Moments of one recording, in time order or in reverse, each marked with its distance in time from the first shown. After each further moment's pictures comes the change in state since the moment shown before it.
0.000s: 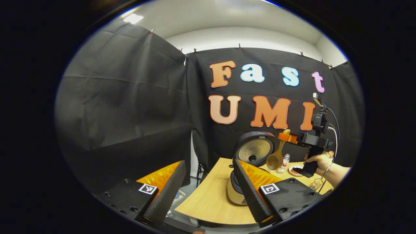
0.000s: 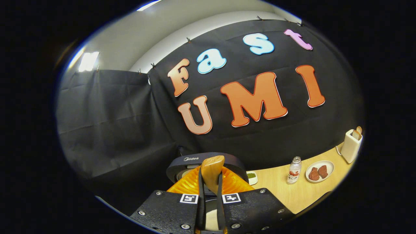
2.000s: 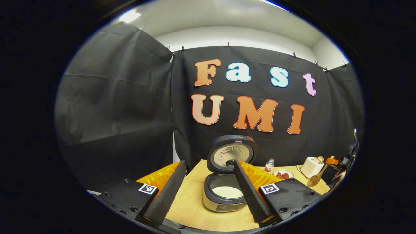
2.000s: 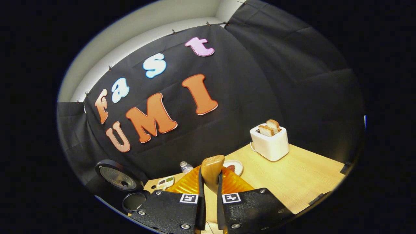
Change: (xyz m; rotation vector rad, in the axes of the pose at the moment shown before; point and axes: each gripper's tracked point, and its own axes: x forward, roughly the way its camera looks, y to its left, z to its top) left arm 0.037 -0.108 0.000 -0.026 0.005 -0.106; right arm -0.225 -0.369 -0.013 0.267 -0.055 -0.566
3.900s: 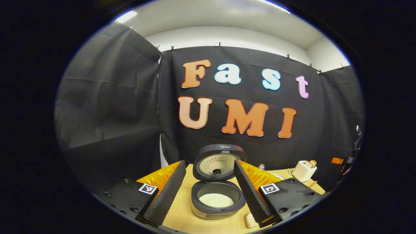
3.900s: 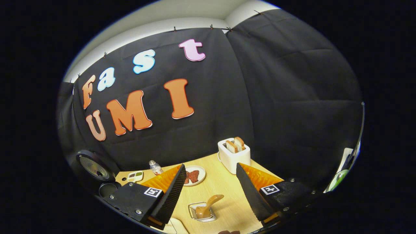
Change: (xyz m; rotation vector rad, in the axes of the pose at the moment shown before) left arm 0.057 -0.036 0.046 0.002 -0.043 -0.108; right arm -0.062 -0.031 0.112 -0.244 -0.041 -0.186
